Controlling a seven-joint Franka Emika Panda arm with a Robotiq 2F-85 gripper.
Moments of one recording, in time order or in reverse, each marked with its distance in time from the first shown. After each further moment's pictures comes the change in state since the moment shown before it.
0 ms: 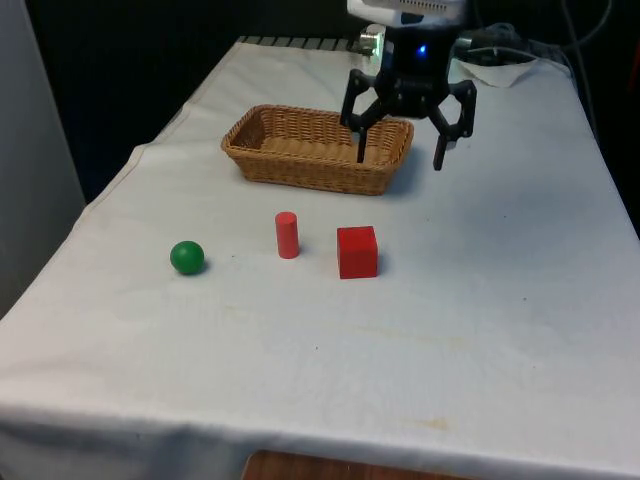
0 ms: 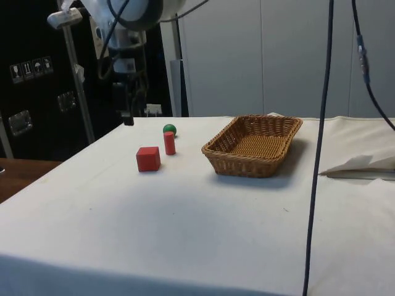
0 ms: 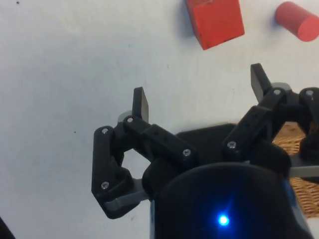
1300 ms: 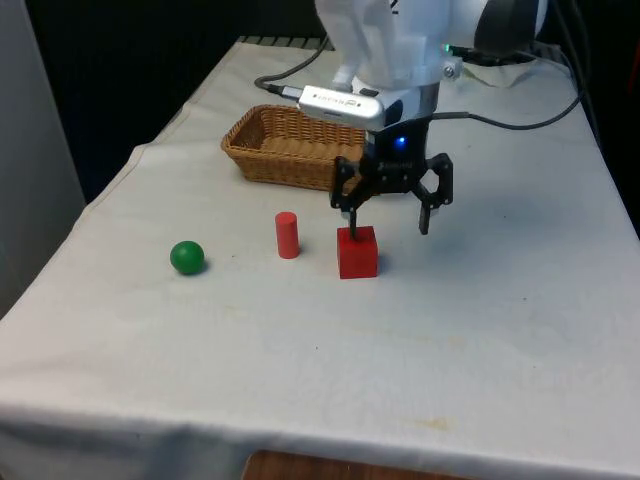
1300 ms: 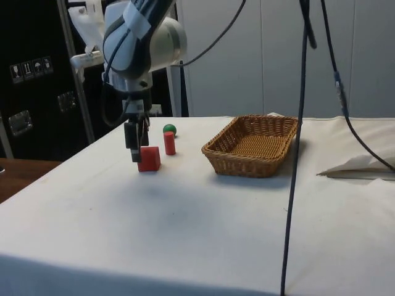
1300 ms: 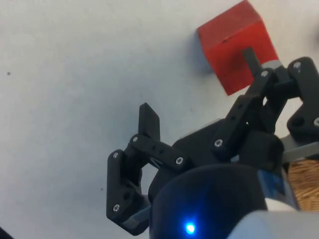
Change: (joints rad) arm -0.023 0.218 -0.006 0.054 0.306 0.088 -0.349
